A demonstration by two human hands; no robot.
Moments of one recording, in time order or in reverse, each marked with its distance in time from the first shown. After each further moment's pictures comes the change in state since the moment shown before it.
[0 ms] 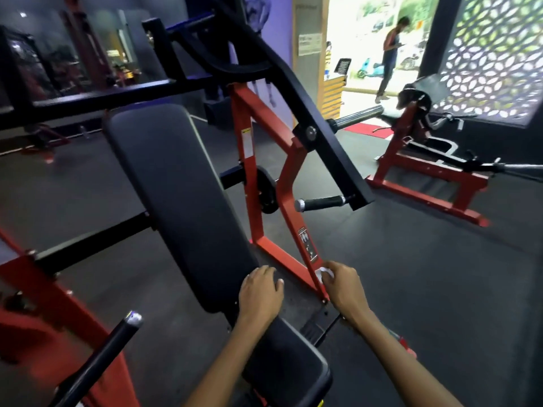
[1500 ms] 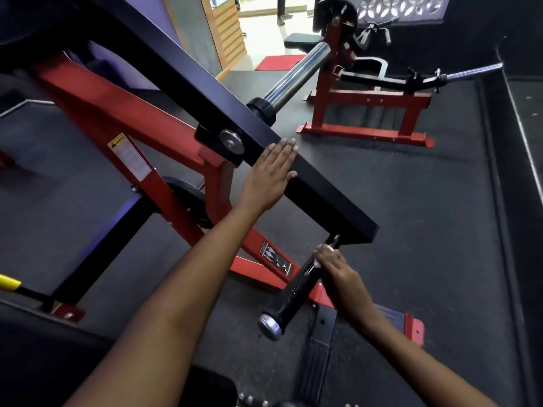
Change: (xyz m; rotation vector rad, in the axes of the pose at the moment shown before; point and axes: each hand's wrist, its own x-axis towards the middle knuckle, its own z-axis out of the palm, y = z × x) left_hand 0.608 0.143 0.138 0.452 0.170 1.062; right_hand 0.357 0.137 0.072 -0.197 0.229 -0.071
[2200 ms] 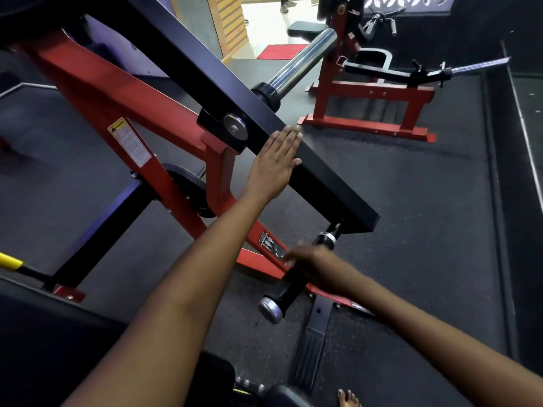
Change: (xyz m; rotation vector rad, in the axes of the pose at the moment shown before) left_hand -0.004 0.010 -0.005 -0.003 -0.030 -0.102; right_hand 0.034 -0.034 -0.020 0.106 -0.532 -0.237
